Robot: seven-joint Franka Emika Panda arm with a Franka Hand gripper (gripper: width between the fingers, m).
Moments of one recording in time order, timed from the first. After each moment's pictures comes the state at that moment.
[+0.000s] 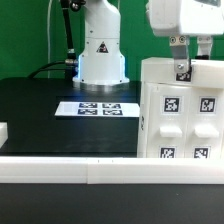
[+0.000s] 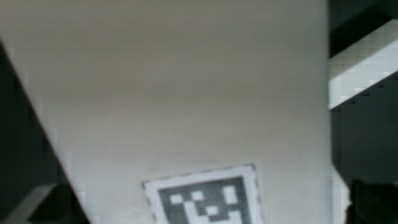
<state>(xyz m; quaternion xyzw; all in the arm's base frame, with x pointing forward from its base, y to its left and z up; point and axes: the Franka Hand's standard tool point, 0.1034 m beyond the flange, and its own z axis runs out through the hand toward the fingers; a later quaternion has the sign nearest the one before) 0.617 0.093 0.152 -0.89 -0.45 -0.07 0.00</state>
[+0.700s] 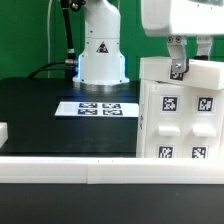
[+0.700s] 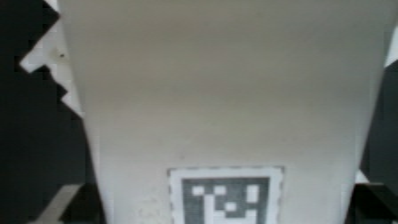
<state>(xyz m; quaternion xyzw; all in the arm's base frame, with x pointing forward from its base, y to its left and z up) 0.618 0.090 0.152 -0.93 -0.35 -0.07 0.01</state>
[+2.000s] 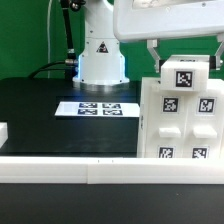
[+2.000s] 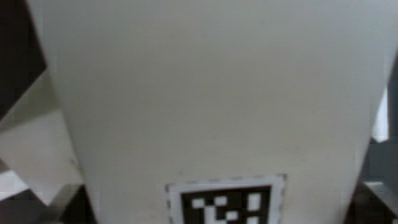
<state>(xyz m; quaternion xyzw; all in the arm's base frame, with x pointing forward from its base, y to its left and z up) 0.627 0.081 0.152 -0.97 0.20 -0.10 0.05</state>
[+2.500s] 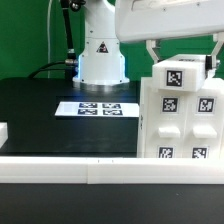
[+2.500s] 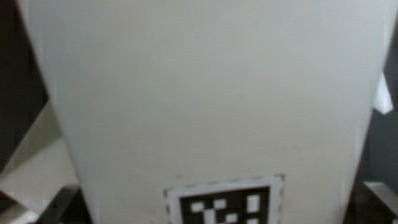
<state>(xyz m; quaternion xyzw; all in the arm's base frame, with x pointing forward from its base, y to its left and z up) 0.627 0.077 0.152 -0.94 0.32 -0.09 0.06</state>
